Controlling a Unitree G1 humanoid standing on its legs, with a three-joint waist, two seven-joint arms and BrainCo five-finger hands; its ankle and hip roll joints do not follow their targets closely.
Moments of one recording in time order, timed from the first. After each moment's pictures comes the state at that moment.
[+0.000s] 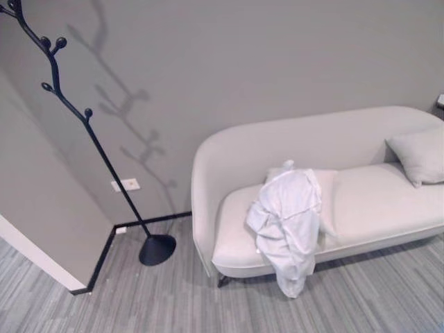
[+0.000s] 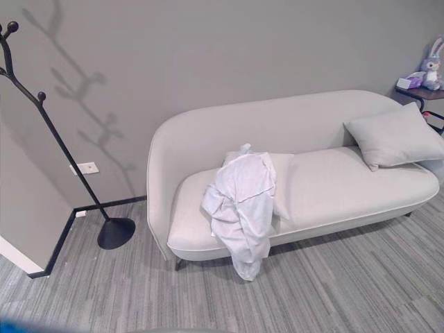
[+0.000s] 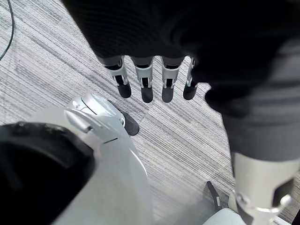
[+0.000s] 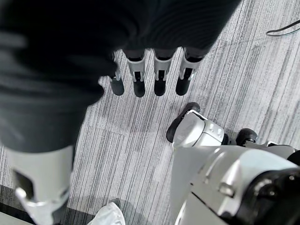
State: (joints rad) left arm 0.07 0.14 0.05 1.50 -0.76 -0.04 -0.08; right arm 0.06 -0.22 -0.14 1.56 0.94 0.08 0.09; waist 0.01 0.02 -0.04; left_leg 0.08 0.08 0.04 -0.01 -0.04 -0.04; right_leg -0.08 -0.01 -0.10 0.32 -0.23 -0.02
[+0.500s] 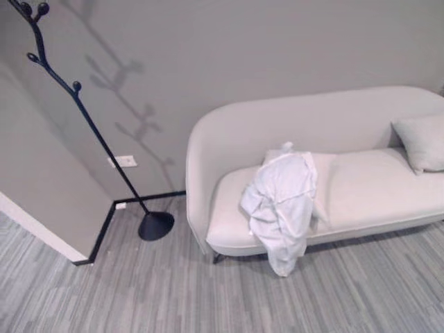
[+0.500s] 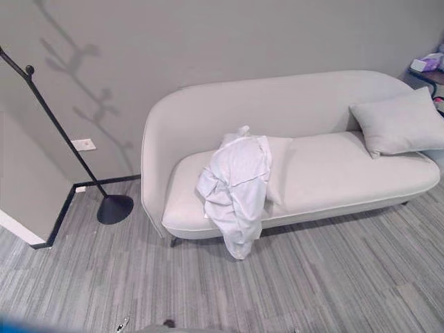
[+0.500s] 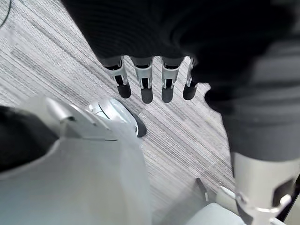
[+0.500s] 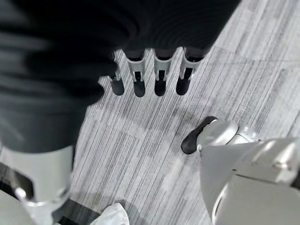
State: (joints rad) left arm 0.00 0.15 0.07 1.44 -0.78 -0.08 -0.07; right arm -0.05 -0.23 -0.11 1.55 0.87 0.05 0.07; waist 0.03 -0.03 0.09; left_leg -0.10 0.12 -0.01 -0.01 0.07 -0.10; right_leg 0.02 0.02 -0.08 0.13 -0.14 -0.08
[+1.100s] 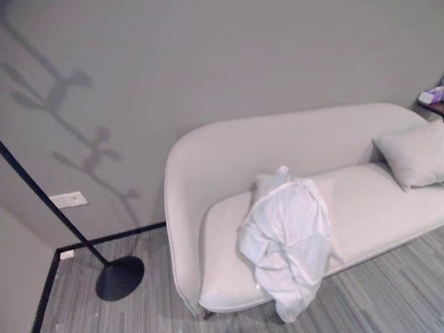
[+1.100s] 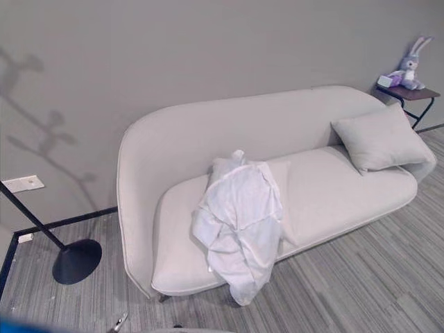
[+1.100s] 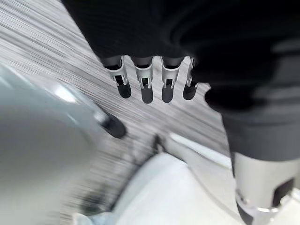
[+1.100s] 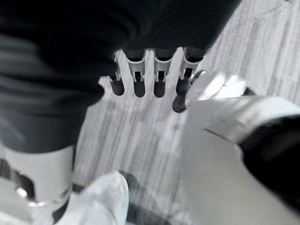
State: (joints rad) left arm -0.04 0.17 0.03 1.44 -0.76 -0.10 -0.06; right arm -0.02 -0.16 -0.10 1.58 0.78 0.05 0.06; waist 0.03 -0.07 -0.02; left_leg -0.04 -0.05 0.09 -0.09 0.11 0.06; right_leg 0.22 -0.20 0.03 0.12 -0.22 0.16
